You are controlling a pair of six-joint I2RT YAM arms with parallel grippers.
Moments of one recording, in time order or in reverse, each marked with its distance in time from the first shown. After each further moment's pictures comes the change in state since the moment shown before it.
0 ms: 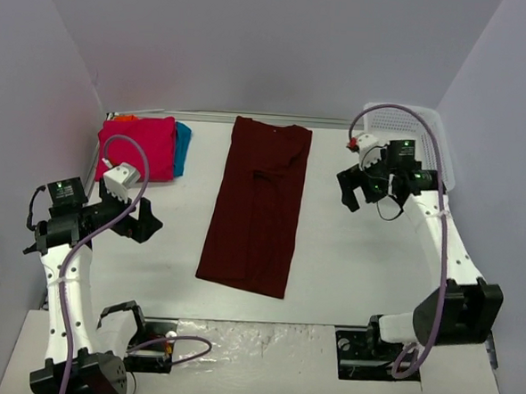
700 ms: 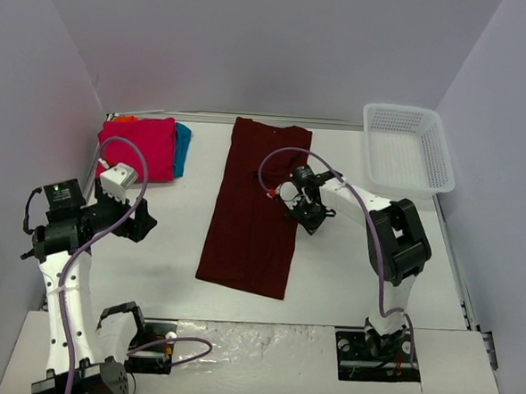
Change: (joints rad) left arm 0.006 -0.031 0.013 0.008 -0.067 -0.013; right arm 0.399 0.478 -0.009 0.013 0.205 -0.024
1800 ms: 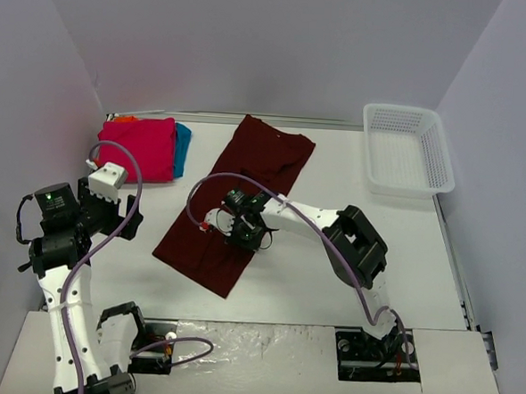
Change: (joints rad) left arm 0.029 -0.080 -0.002 0.054 -0.167 -0.034; right arm 0.397 0.193 0.256 0.040 -0.144 -0.030
